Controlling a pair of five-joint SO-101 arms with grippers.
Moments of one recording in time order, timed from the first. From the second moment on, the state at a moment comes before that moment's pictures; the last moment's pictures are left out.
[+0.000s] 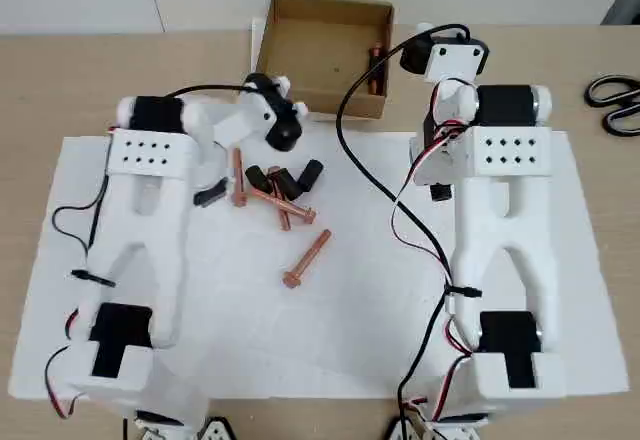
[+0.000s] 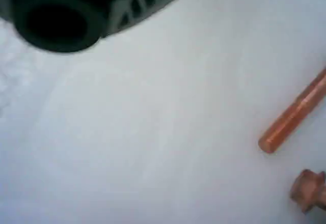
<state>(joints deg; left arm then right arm) 0.2 6.5 -8.0 97.0 -52.2 -4.0 2.5 -17.8 98.7 5.8</state>
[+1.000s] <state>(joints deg) 14.7 6.4 9.1 90.1 -29.6 -4.0 2.5 -14.4 98.7 5.7</state>
